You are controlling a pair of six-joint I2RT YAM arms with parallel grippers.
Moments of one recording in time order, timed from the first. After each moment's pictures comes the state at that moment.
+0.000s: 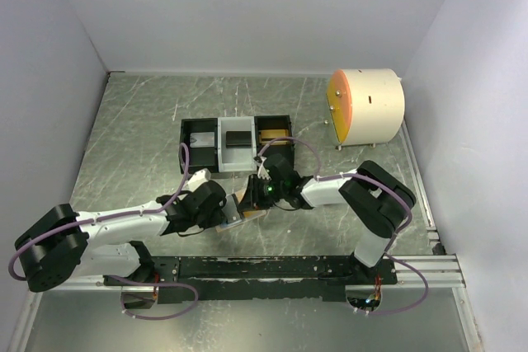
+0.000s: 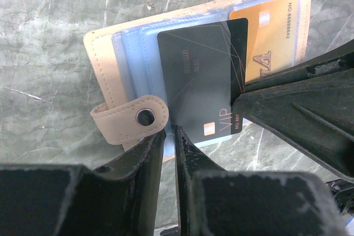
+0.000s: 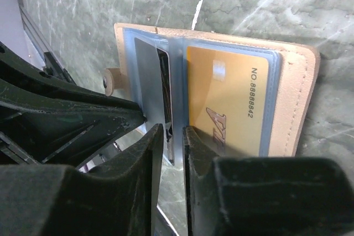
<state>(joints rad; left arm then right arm) -0.96 1.20 0.46 -0.26 -0.24 -1.16 0.82 1.73 0.68 0.32 -0.44 0.81</state>
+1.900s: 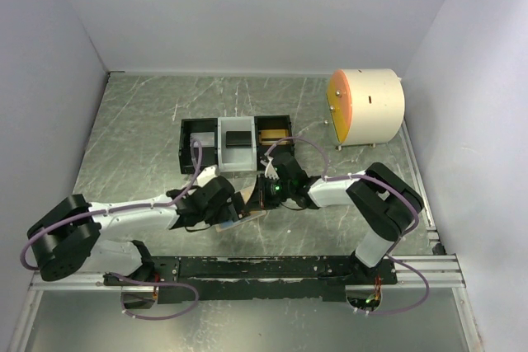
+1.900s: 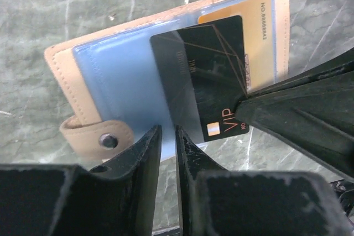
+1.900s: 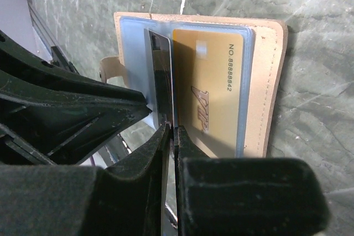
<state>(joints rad) -0.98 1.28 0.54 -0.28 -0.25 -1.11 0.76 1.68 0.63 0.31 -0.51 0.80</state>
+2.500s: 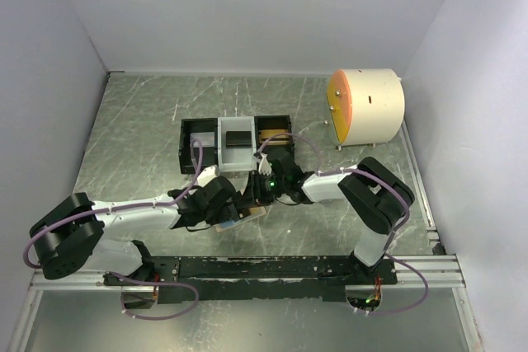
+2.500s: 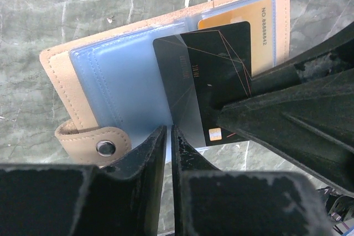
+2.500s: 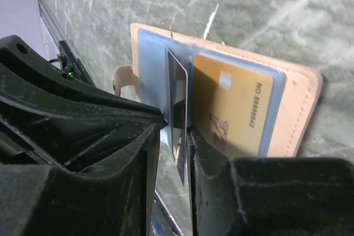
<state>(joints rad) -0.98 1.32 0.55 -0.26 -0.25 -1.13 0.76 1.74 0.69 0.34 -0.57 0.78</state>
